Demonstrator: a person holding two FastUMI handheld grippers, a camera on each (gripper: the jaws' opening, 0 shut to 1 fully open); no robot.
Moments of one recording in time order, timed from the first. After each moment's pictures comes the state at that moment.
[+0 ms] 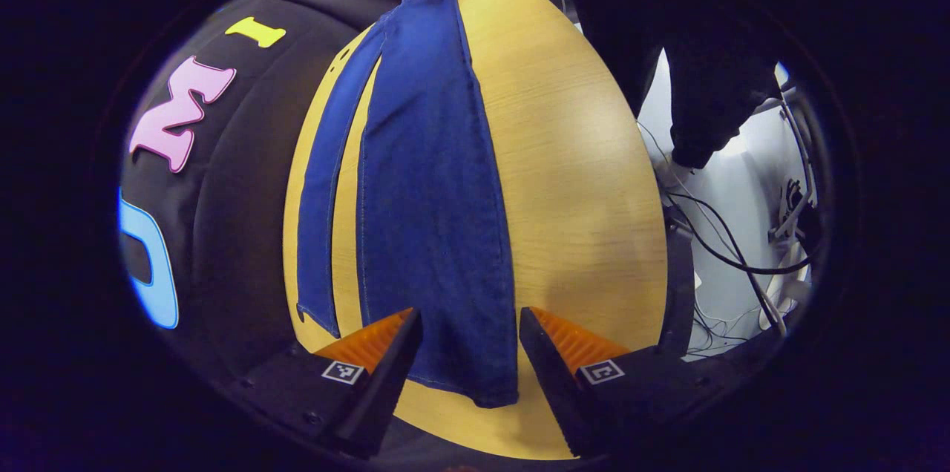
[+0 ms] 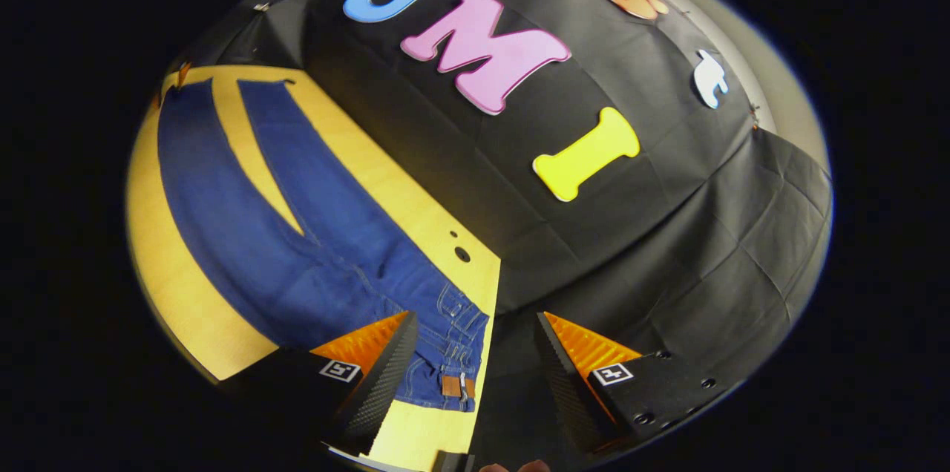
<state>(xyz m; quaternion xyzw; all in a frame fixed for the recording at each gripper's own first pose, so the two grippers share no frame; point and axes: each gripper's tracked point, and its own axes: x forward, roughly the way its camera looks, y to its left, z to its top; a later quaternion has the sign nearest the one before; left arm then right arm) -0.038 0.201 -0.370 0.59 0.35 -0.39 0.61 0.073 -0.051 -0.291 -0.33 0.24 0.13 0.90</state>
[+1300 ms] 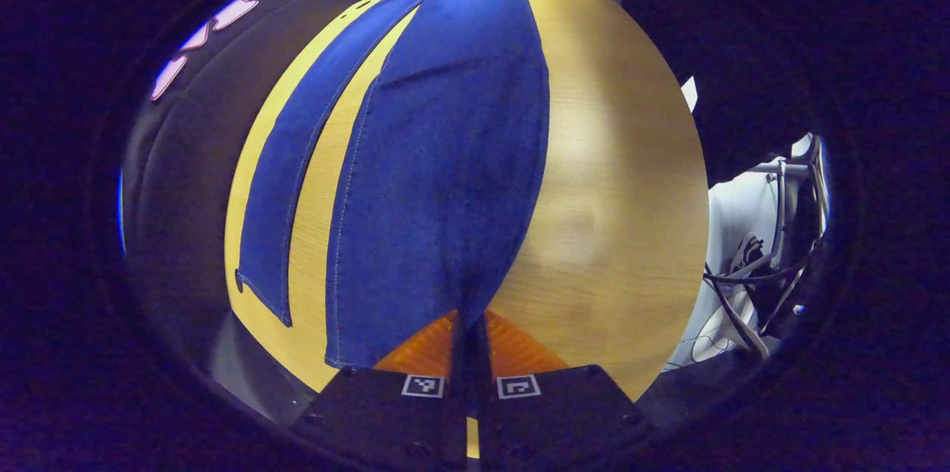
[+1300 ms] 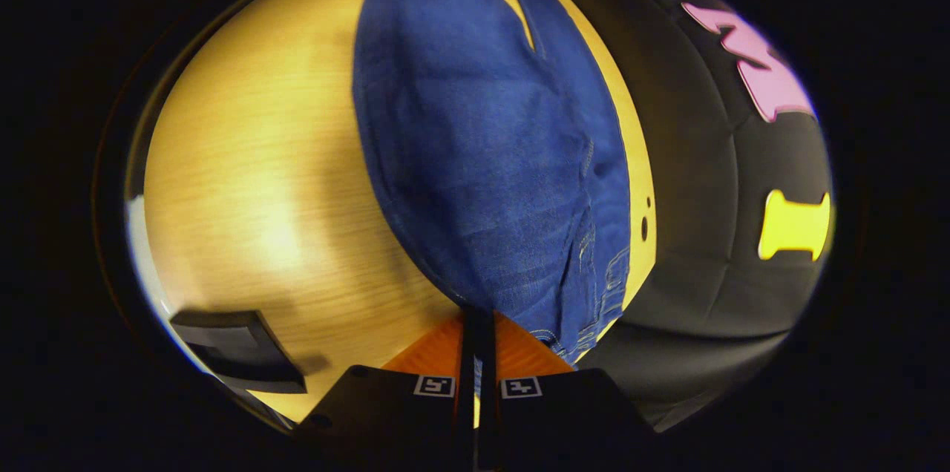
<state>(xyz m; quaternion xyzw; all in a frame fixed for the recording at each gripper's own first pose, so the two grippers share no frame) -0.007 0.195 -0.386 0.49 0.48 -0.40 0.61 0.029 -0.041 -0.483 -0.46 0.39 0.39 0.69</state>
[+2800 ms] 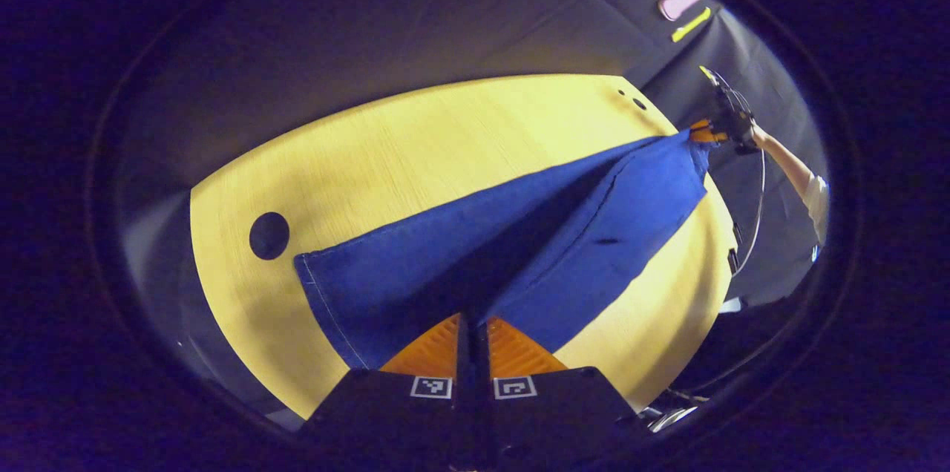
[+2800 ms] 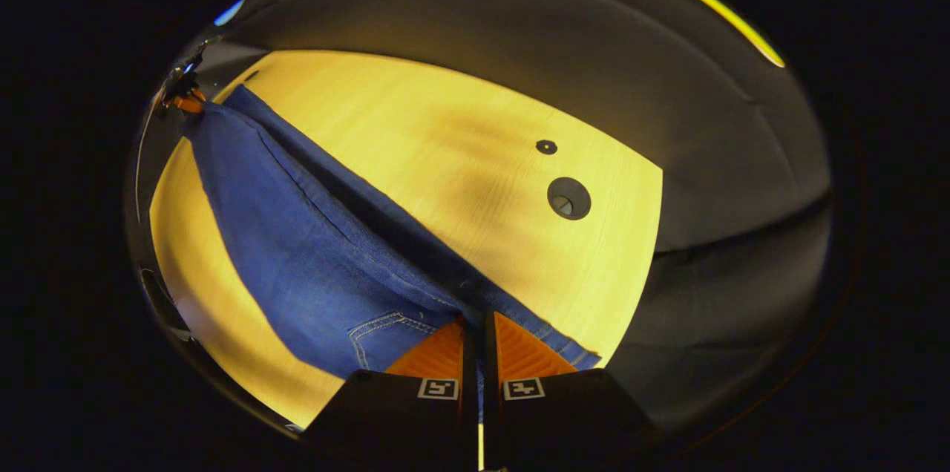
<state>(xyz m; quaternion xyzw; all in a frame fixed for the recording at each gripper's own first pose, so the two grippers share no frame) 0.354 0.209 -0.336 0.05 0.60 -0.22 0.77 0.329 -0.015 -0.492 -0.14 0.59 0.27 0.75</state>
